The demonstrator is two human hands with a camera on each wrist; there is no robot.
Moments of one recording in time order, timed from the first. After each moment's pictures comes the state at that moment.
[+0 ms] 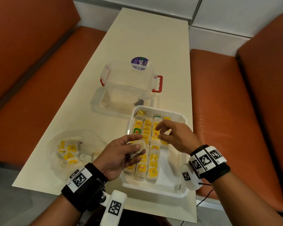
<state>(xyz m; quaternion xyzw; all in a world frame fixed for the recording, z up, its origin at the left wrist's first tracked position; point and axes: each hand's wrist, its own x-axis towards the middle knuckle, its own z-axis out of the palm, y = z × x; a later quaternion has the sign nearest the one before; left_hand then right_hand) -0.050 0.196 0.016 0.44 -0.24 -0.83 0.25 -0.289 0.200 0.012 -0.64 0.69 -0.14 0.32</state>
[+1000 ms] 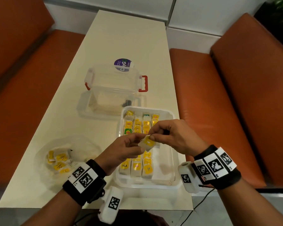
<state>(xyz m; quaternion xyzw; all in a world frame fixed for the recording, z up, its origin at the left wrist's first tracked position) -0.054 0.184 0.015 0.32 -0.56 -0.75 0.14 -0.268 0.235 0.072 -0.65 0.66 -0.20 0.32</state>
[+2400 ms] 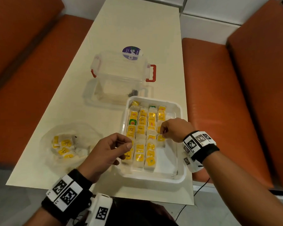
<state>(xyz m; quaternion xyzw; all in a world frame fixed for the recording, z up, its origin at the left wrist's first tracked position) -0.014 0.211 0.006 0.47 -0.50 -0.69 0.22 -0.298 0.198 -0.012 -0.62 0.74 0.13 0.25</state>
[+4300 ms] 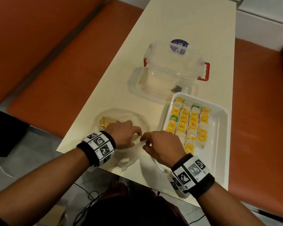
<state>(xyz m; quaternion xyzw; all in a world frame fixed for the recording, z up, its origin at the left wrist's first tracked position) 0.062 0.145 -0.037 0.45 -0.84 -0.22 -0.22 -0.103 0.211 -0.008 -0.75 0.61 0.09 0.23</state>
